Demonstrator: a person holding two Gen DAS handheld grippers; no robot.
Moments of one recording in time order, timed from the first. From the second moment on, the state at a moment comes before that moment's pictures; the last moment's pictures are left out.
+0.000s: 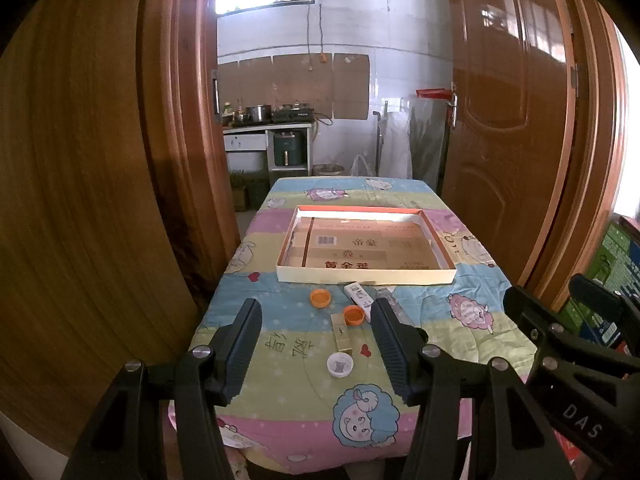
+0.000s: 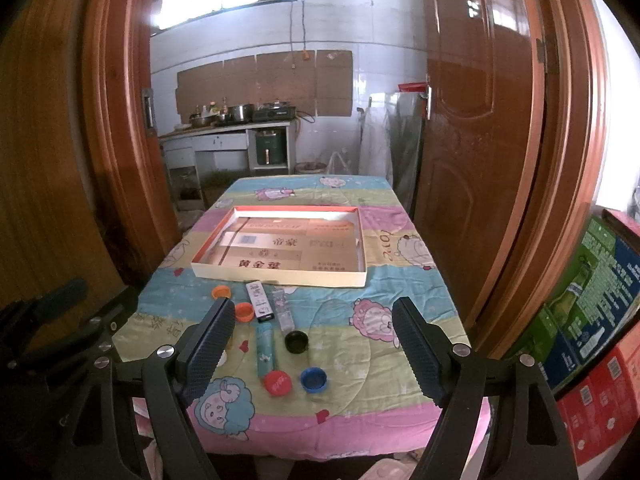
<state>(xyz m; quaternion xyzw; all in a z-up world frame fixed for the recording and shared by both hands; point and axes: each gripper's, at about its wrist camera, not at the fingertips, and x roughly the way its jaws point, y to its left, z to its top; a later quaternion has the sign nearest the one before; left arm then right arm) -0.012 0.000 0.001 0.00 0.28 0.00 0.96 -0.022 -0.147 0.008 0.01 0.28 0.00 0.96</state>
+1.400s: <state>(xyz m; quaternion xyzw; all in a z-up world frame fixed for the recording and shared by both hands) -0.019 -0.007 0.001 0.00 0.29 0.00 0.96 -0.024 -0.144 0.003 0.01 0.29 0.01 0.96</state>
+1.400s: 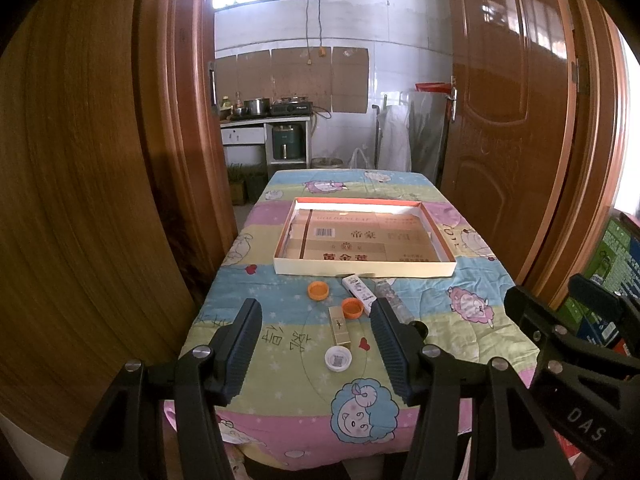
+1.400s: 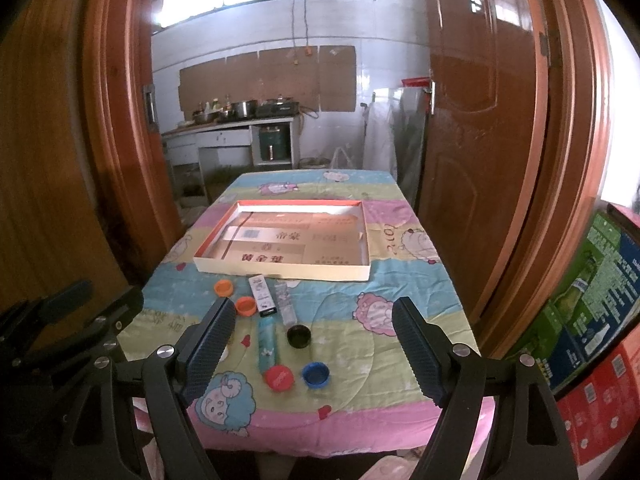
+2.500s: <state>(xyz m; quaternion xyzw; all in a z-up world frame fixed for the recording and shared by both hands) 0.033 -0.012 -0.109 0.00 0.36 -0.07 0.93 0.018 -0.174 -0.131 -0.01 0.38 0.06 0.92</state>
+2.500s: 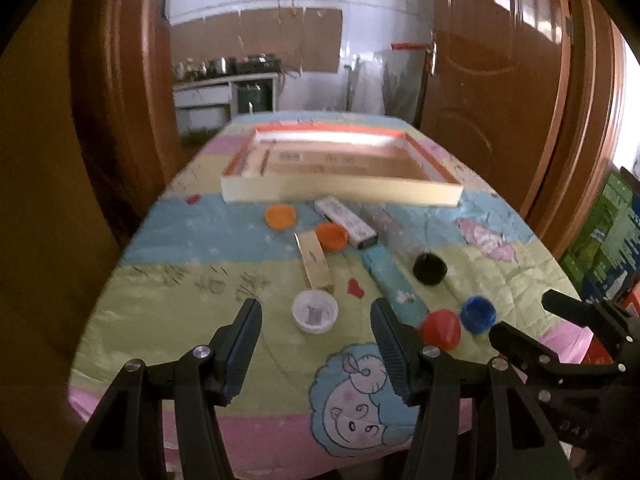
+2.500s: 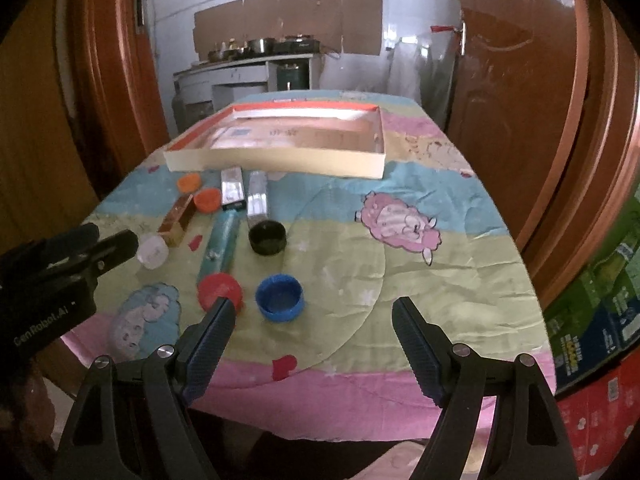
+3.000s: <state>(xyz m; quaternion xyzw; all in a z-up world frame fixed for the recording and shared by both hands) 0.070 -0.016 -0.128 -0.02 0.40 -0.07 0.92 0.045 -0.169 -0.158 -0.01 0.39 0.06 0.92</state>
